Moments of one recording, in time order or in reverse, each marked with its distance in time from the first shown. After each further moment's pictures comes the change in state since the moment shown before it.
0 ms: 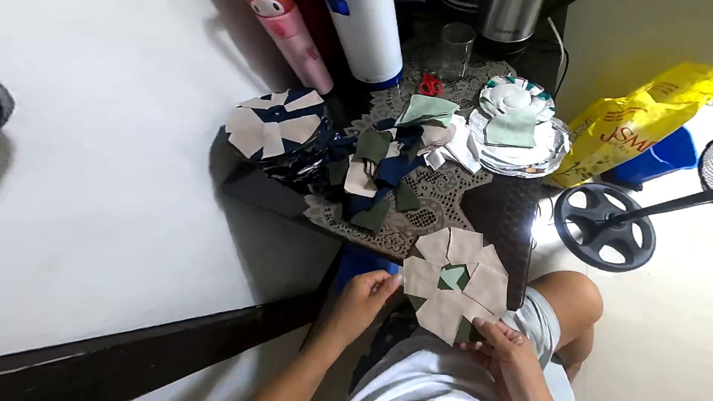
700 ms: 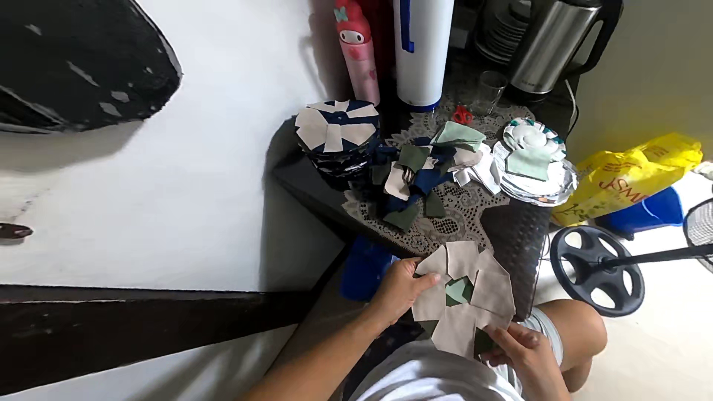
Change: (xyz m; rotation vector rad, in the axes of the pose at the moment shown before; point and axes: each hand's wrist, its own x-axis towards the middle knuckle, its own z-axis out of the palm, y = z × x) left_hand 0.006 0.031 0.015 -0.402 -0.006 -0.003; right_hand -0.011 -0.019 -0.001 -0.419 -0.126 -0.292
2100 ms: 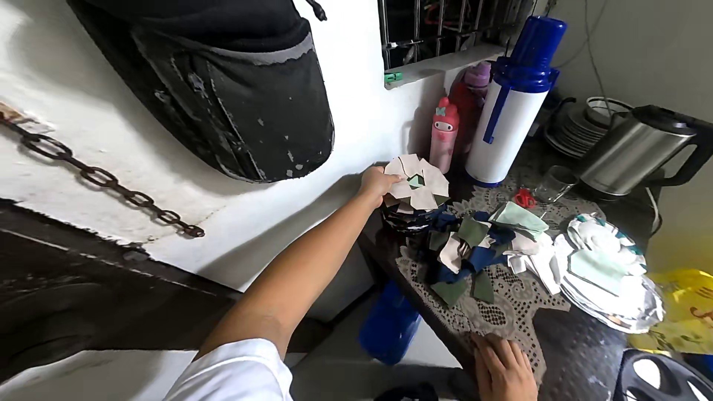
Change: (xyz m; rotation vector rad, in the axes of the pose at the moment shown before) left_hand 0.157 0.156 -0.228 0.183 0.754 0.096; right_hand 0.123 -0.001 0.072 -1.032 0.099 -1.297
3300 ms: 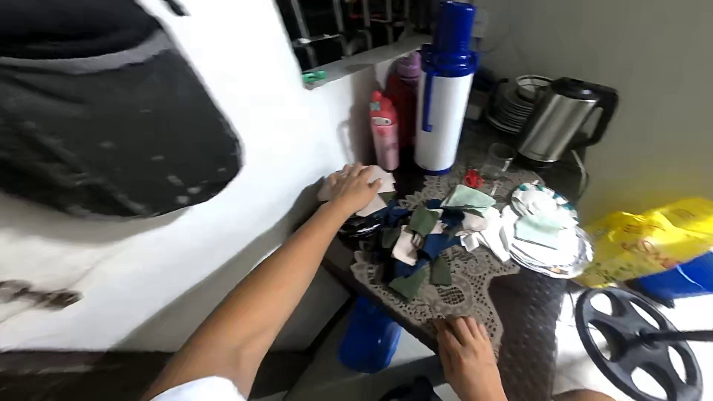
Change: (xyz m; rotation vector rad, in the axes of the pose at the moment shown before) left_hand -0.014 0.016 0.056 0.982 -0.192 0.498; right_hand -0.008 0.006 0.004 -0.058 0.085 -0.035
